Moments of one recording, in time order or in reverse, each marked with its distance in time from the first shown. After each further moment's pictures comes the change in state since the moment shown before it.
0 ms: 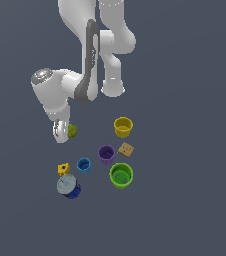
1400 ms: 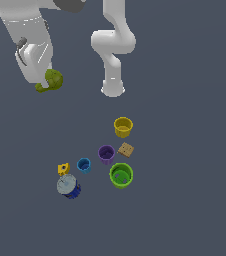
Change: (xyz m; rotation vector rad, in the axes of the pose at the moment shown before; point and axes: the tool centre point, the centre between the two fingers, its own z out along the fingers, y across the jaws) arm -0.006 0.025 -0.262 -0.001 0.004 0.001
